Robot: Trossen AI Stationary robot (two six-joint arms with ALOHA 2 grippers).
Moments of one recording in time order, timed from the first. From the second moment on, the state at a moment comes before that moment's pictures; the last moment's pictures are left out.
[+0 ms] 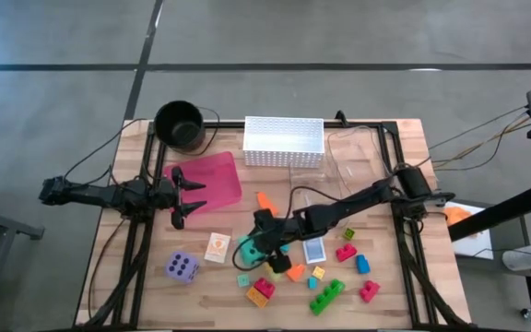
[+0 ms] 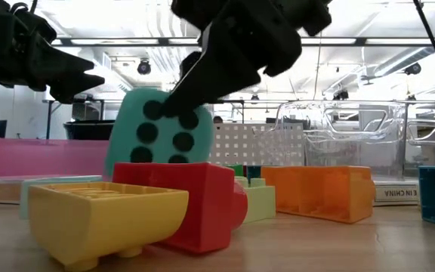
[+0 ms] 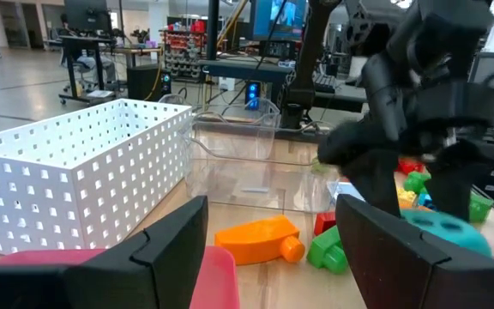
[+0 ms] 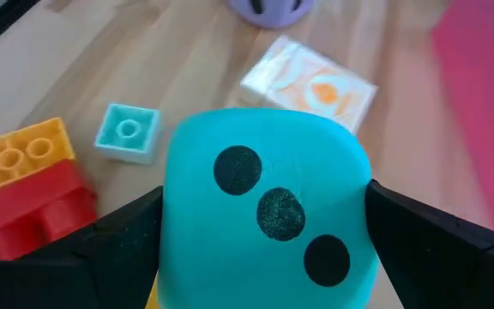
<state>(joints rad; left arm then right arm) -0.13 0.10 0.00 0.05 -0.26 -0.08 0.25 1.97 1.32 -0.08 0.02 -0.13</state>
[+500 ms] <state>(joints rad) -0.13 0.10 0.00 0.05 -0.26 -0.08 0.25 1.62 1.30 -0.46 0.32 -0.19</state>
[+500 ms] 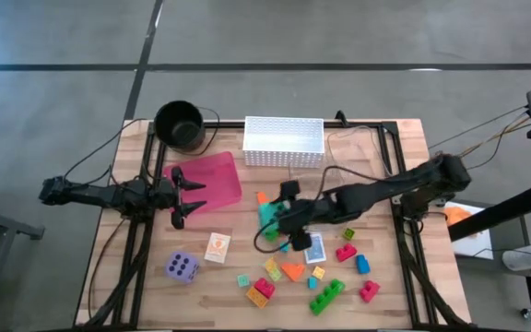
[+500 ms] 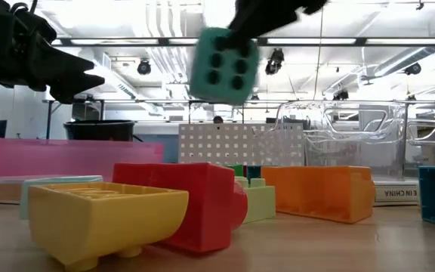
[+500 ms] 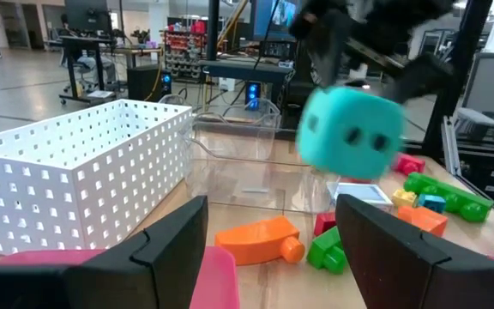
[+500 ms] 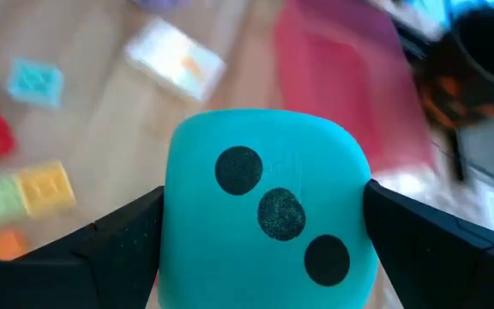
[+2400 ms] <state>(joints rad) -0.13 0.14 0.00 0.05 -0.26 -0.08 -0.05 1.26 0.74 -0.13 0.38 0.03</state>
